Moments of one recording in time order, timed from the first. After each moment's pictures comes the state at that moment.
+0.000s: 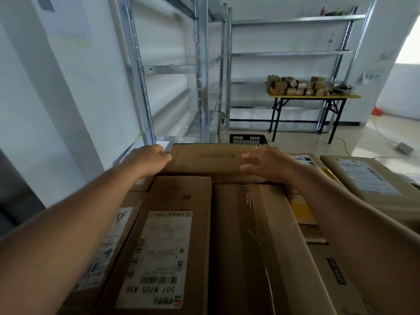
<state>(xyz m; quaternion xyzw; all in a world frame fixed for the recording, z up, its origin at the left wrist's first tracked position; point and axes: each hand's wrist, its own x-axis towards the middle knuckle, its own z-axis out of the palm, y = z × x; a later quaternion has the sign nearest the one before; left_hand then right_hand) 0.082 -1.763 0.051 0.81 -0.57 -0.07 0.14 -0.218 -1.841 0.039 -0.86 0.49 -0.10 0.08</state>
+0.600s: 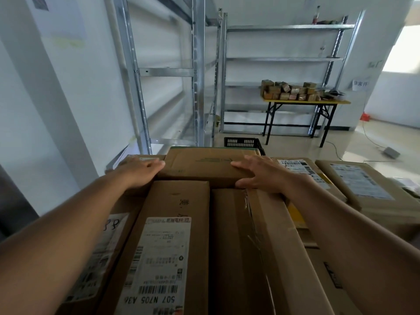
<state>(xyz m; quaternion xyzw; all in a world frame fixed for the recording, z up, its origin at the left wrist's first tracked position) 0.121 -1.775 0.022 0.79 -0.60 -0.08 0.04 -0.210 -1.832 0.036 -0.88 0.47 -0.03 0.07</state>
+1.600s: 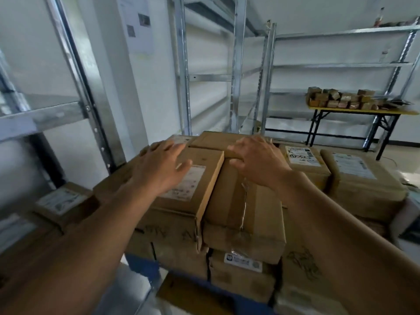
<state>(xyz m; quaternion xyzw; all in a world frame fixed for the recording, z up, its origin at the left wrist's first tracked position) -0.025 -1.557 0.062 0.78 -0.58 0.17 0.17 -0.228 -1.672 0.073 -0.92 0.34 -0.20 -0.05</state>
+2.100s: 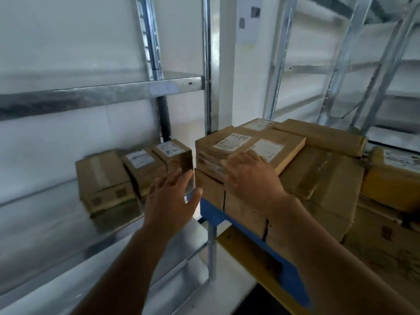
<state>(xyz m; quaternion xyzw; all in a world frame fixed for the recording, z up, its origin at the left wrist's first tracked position) -0.073 -1.337 -0.018 0.89 -0.36 0.13 0.23 -0.169 -1.508 0.024 -0.98 0.10 -0.19 -0.03</state>
